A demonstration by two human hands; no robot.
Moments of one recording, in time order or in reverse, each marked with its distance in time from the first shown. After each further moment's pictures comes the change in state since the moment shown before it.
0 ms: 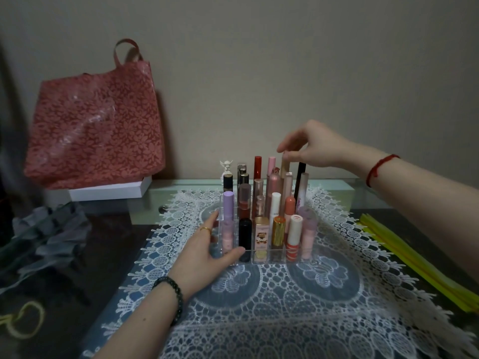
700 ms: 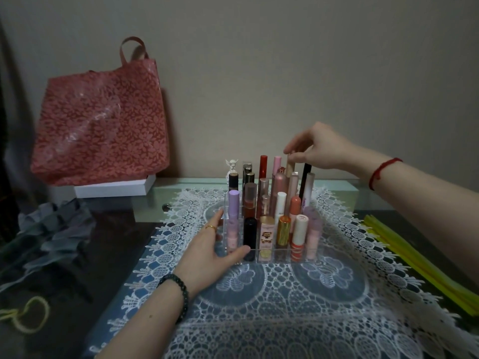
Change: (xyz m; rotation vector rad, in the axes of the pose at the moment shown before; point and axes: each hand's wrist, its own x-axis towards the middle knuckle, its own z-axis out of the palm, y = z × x) left_hand -0.001 0.000 -0.001 0.019 -0.009 0.006; right_hand 0.003 0.004 0.006 -0.013 0.036 0.024
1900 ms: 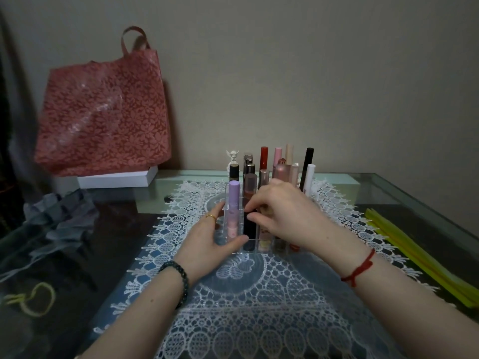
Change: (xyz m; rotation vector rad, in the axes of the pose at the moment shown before) left_hand 0.000 0.001 -0.001 0.014 0.055 0.050; right_hand -0.084 -0.060 0.074 -0.126 -0.027 -0.273
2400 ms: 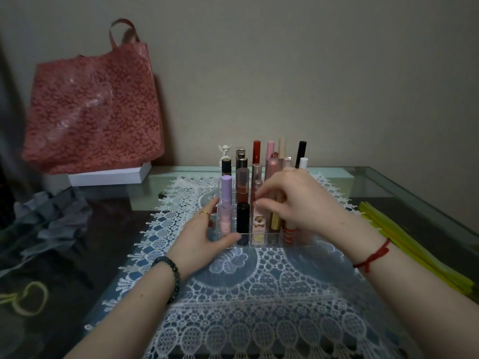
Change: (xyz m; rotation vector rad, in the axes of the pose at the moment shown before) left_hand 0.001 -0.002 0.001 -0.030 -0.049 -0.024; right_hand -0.010 0.014 -0.017 0.059 0.000 0.117
